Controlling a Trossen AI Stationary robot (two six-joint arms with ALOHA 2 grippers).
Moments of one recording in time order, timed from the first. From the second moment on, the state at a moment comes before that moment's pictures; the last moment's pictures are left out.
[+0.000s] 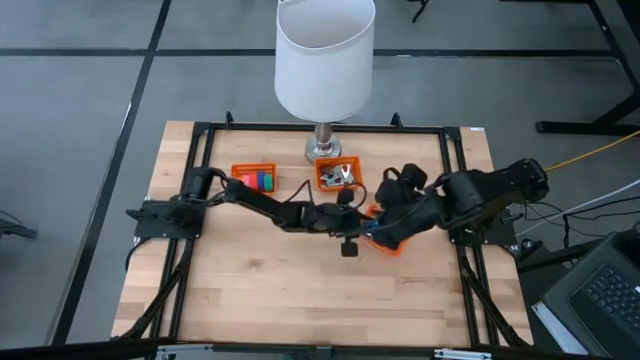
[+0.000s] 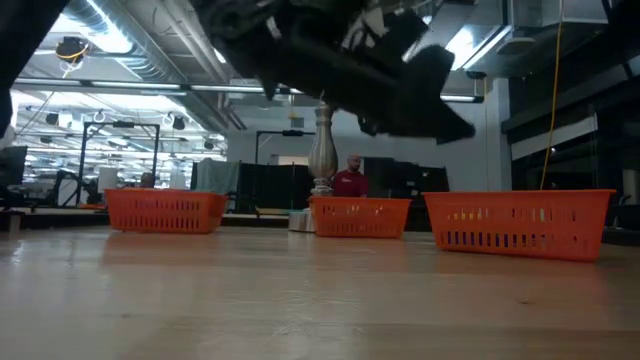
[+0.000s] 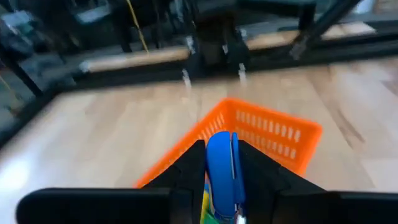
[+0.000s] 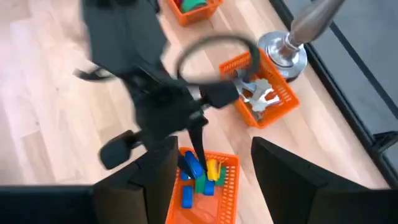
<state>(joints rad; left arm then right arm) -0.11 2.08 1.27 0.52 -0.25 0.10 0.41 1.59 1.88 -1.46 0.54 0.70</state>
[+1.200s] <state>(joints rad) -0.09 2.01 1.39 0.04 -0.02 0.05 0.55 1.59 1.96 -1.57 0.45 0.57</state>
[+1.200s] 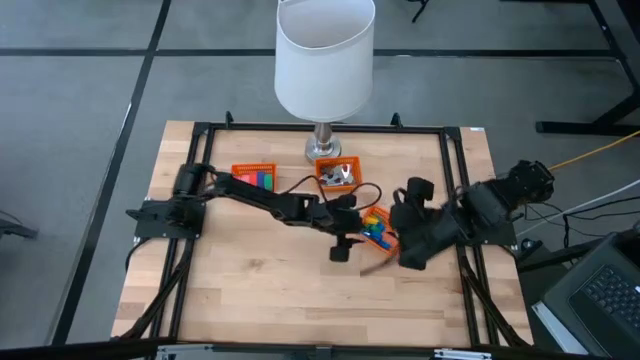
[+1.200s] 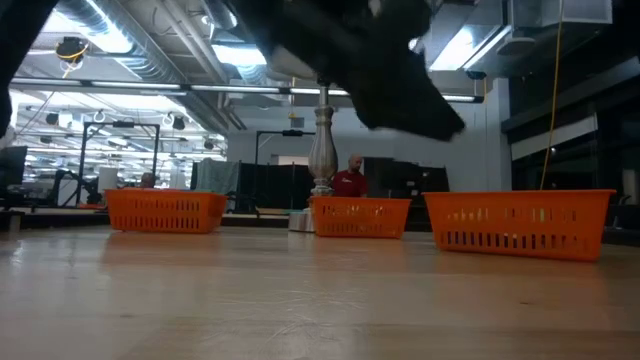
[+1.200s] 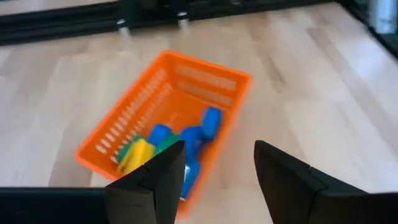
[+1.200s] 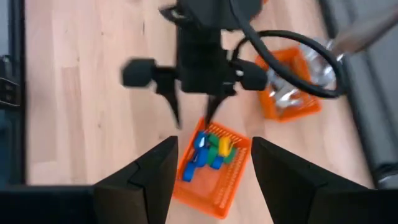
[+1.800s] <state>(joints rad) -0.28 1.34 0.52 0.66 -0.08 0.04 0.89 1.44 1.14 -1.08 0.87 0.93</state>
